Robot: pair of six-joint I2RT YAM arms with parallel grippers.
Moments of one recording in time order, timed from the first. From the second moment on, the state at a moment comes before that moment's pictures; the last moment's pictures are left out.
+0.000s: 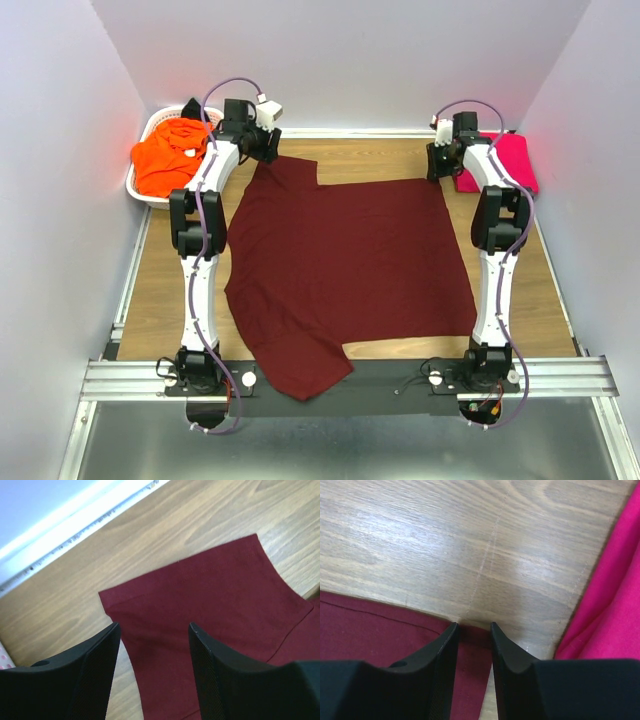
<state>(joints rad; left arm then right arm) -0.08 2.43 2.21 -0.47 0.38 0.32 -0.02 2.49 2.16 -0.64 -0.23 -0.25</state>
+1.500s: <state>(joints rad) -0.08 2.45 2.24 -0.47 0.35 0.32 -0.04 2.48 2.14 -0.65 -0.21 -0.20</state>
